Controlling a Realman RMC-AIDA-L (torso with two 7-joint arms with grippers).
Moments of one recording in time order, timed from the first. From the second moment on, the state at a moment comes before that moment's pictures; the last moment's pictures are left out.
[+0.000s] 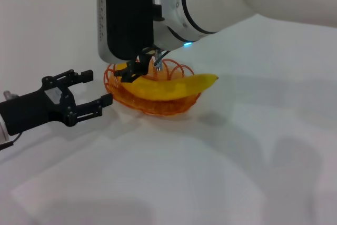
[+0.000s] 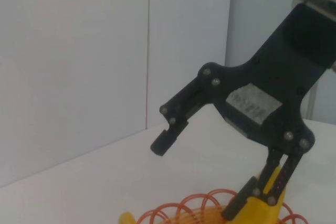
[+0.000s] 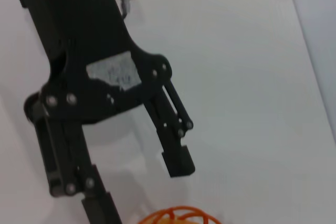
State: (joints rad) left arm -0.40 -2.04 0.83 0.52 1.70 1.42 -1.04; right arm 0.93 2.05 -1.97 -1.17 -2.45 -0.93 2.31
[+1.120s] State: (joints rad) left arm -0.40 -2.04 0.83 0.52 1.70 1.42 -1.03; right arm 0.53 2.04 -1.37 -1.42 -2.01 -1.34 1.86
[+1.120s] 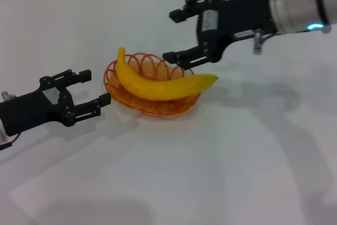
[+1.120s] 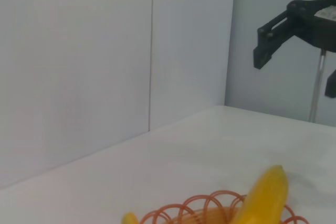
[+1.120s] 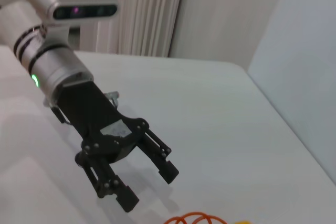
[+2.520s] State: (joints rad) left arm -0.40 -2.04 0.83 0.52 1.69 1.43 -1.02; right arm 0.45 2.02 -0.96 -1.02 -2.14 -1.47 1.63
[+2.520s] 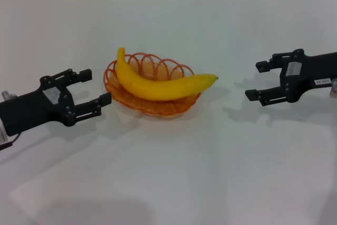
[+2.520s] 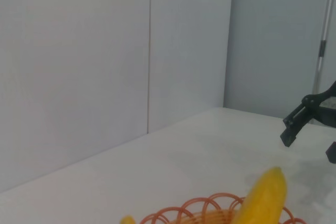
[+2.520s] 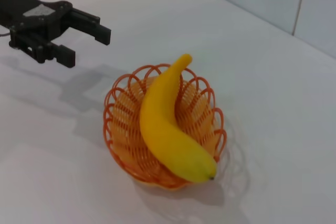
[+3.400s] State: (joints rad) left arm -0.40 -2.04 0.83 0.52 1.69 1.43 -1.02; right arm 0.46 2.02 -0.97 -1.02 -2.13 -1.47 1.63
